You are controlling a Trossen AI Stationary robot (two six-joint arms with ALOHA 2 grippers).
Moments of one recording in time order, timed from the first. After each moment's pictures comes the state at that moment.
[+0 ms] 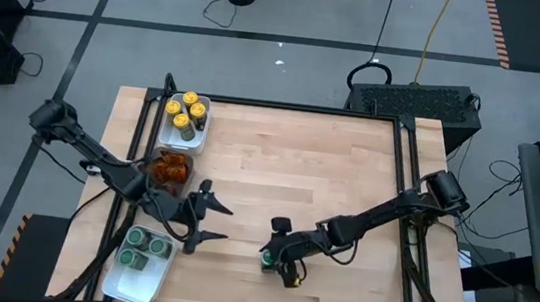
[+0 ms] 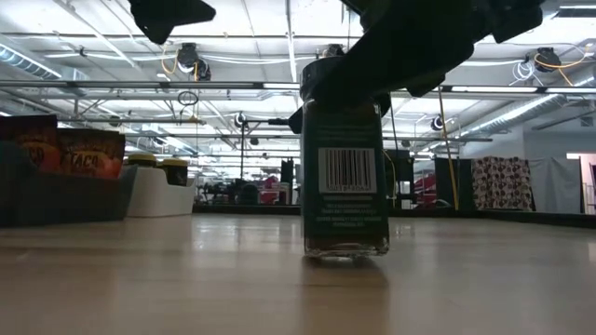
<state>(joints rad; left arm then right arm) -0.52 1.16 0.71 0.06 -0.37 -0.23 0.40 1.83 1.03 0.19 0.03 0.18</state>
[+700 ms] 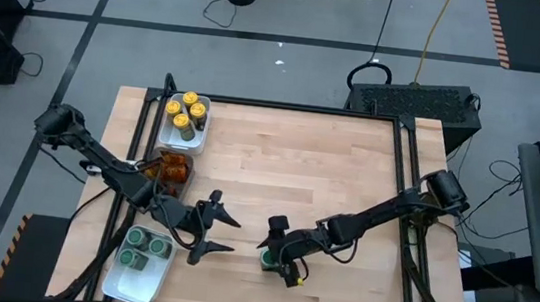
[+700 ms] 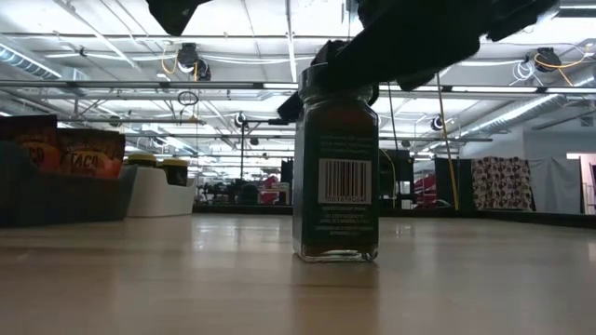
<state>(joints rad) -0.52 1.28 0.75 0.19 -0.28 -0.25 0.39 1.83 1.03 0.21 0.03 0.04</state>
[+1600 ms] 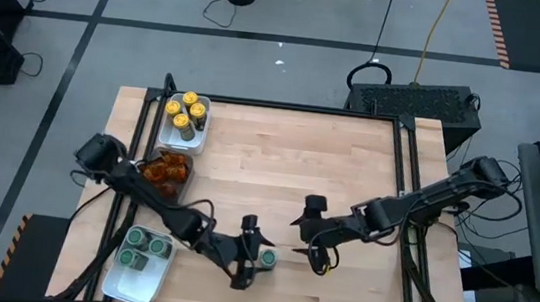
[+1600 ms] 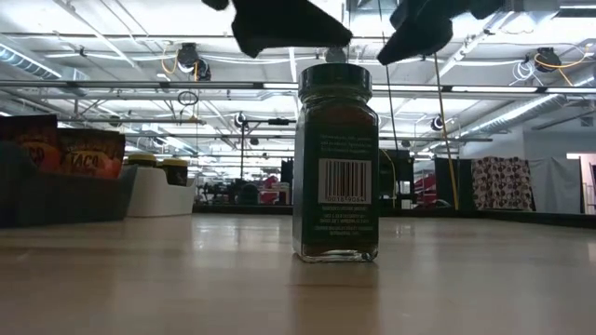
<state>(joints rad) -0.50 1.79 1.13 0.15 -0.38 -0.20 0.42 1.44 1.04 -0.34 0.20 0.19</state>
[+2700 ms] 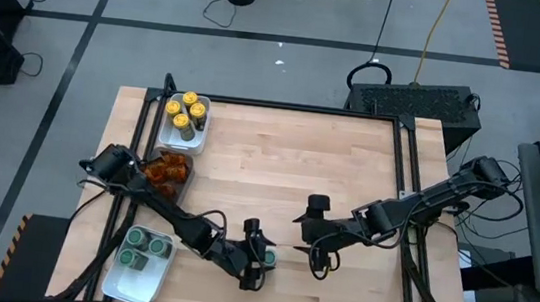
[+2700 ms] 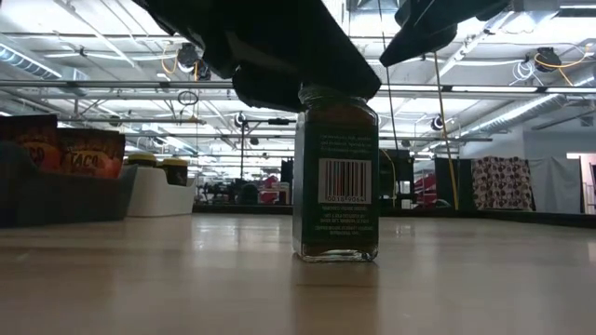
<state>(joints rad) -0.50 1.92 1.16 0.16 -0.45 -0.28 0.45 1.44 1.04 -0.37 0.29 0.19</state>
